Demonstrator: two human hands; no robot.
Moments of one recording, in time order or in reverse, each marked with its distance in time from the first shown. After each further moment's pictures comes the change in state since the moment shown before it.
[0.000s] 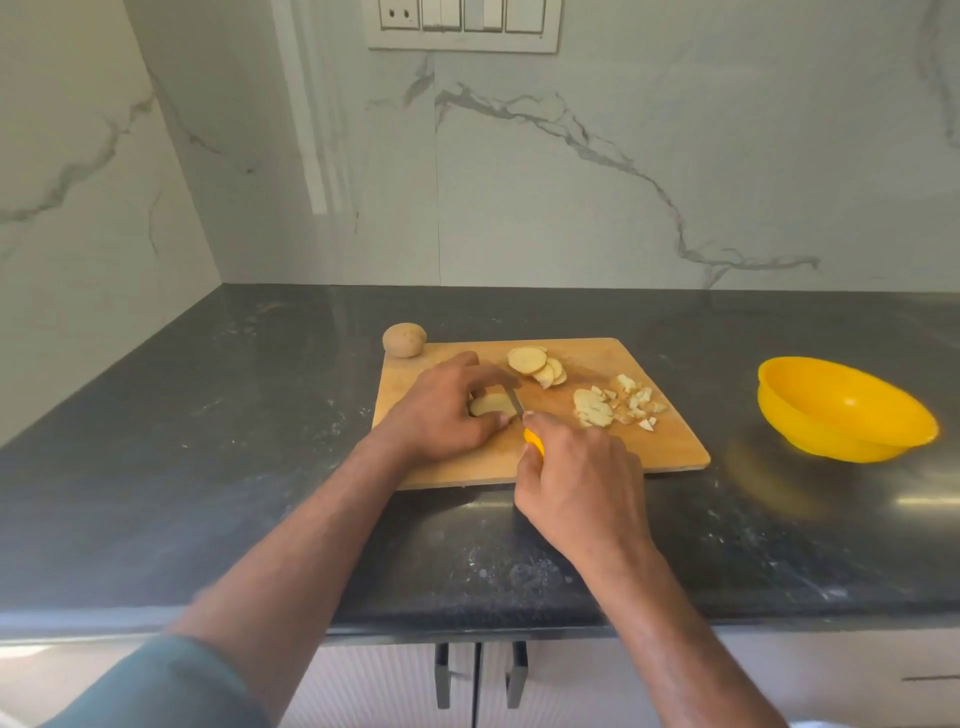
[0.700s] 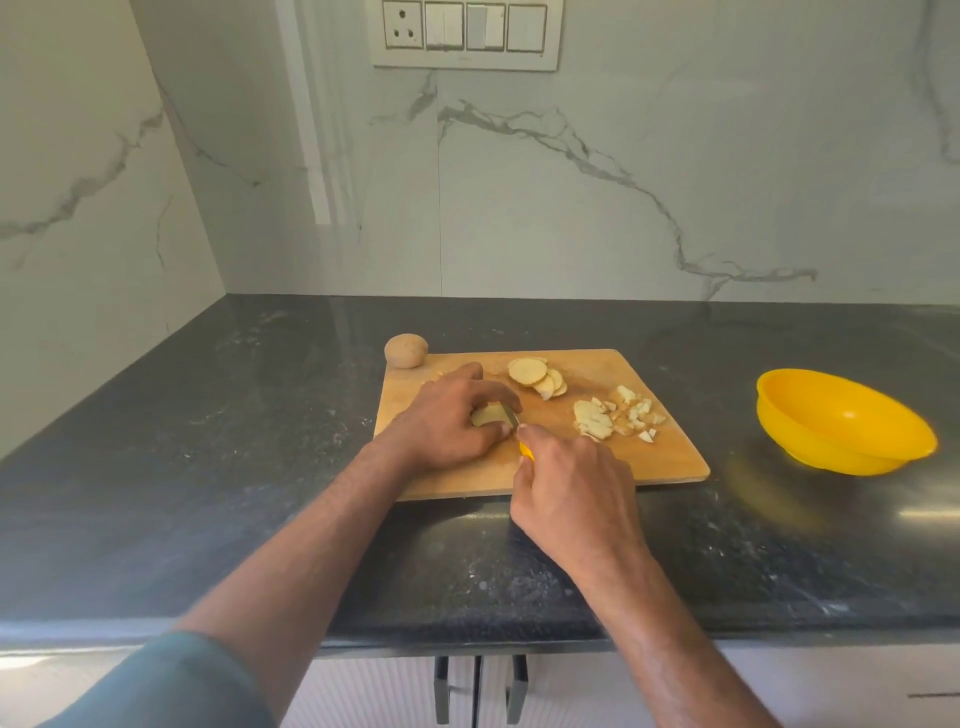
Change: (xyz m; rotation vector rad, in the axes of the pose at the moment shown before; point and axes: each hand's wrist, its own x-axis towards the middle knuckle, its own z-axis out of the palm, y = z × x) left_hand 0.003 0.003 -0.002 0.043 -0.070 -0.035; right_hand 0.002 -0.003 -0.003 0.021 -0.061 -0.062
